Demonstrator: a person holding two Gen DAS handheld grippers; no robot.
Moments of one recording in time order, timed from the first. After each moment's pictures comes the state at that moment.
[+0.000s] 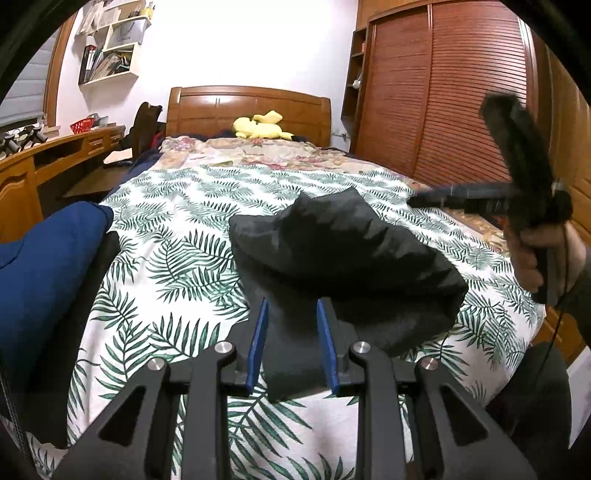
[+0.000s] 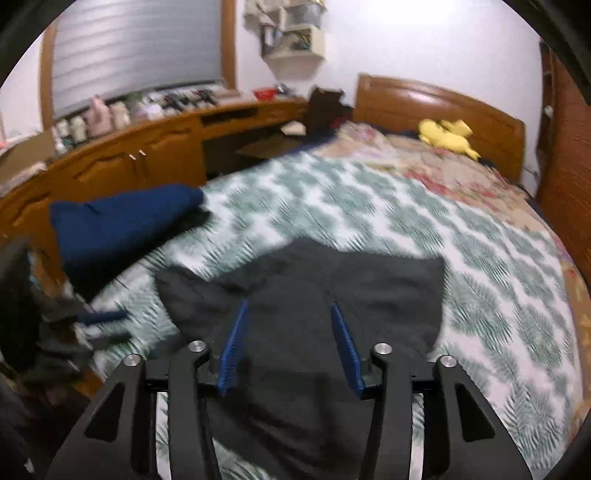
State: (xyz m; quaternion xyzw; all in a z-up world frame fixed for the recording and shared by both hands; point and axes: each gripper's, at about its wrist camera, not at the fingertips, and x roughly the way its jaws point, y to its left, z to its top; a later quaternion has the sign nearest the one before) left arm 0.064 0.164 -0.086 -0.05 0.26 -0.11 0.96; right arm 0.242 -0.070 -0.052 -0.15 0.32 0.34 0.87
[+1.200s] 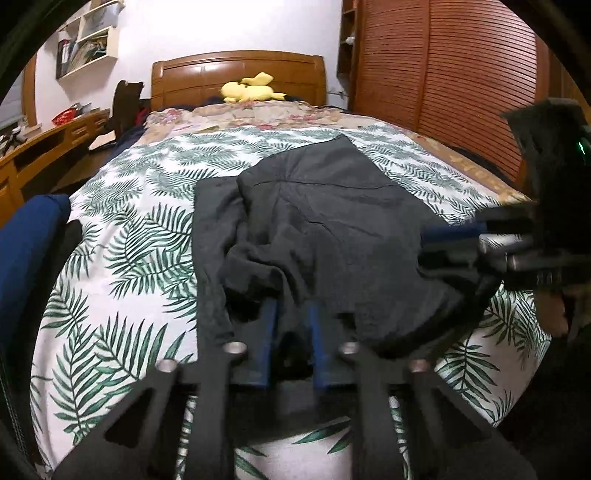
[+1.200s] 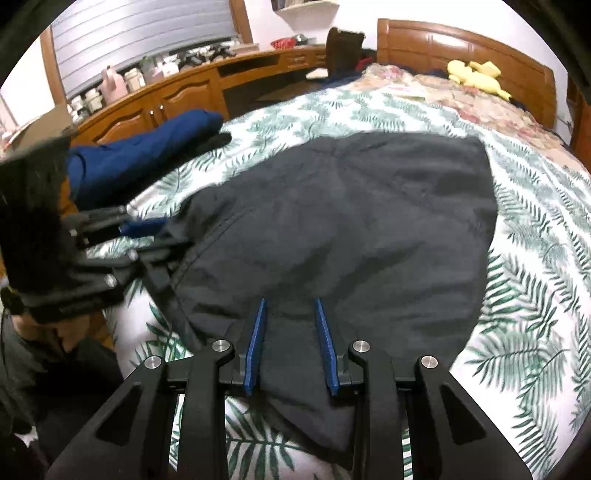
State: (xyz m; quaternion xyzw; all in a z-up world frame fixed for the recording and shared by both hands) left arm 0.127 0.108 -0.123 -0.01 0.34 -0.11 0.94; right arm 0.239 -0.096 -0.129 -0.13 0.38 0.41 0.82
